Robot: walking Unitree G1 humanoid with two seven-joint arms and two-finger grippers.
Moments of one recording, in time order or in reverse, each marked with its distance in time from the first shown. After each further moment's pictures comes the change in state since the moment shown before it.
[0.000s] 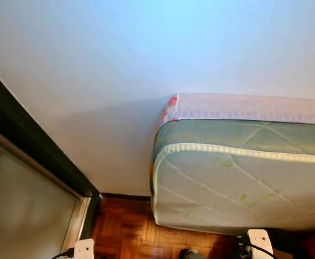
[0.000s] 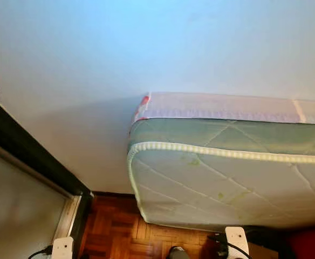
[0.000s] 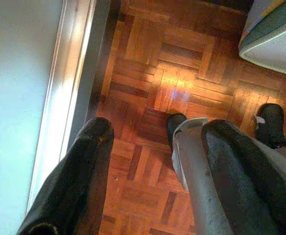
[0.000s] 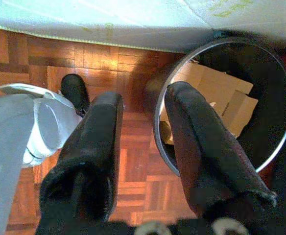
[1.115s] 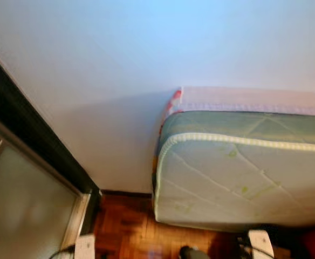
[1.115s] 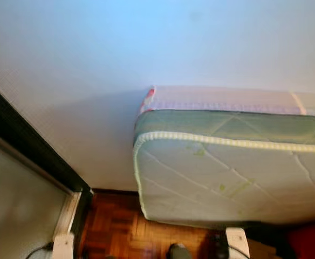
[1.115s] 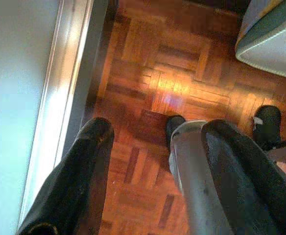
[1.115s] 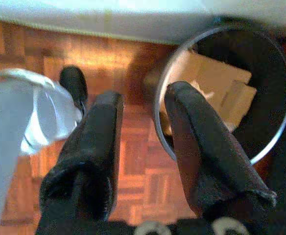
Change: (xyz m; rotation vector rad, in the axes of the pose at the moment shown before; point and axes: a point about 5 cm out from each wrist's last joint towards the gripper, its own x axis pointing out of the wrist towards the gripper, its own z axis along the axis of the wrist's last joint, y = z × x) left arm 0.001 -0.001 0.004 0.000 -0.013 -0.003; right arm -0.001 -0.001 -0.005 0.001 0.014 -0.003
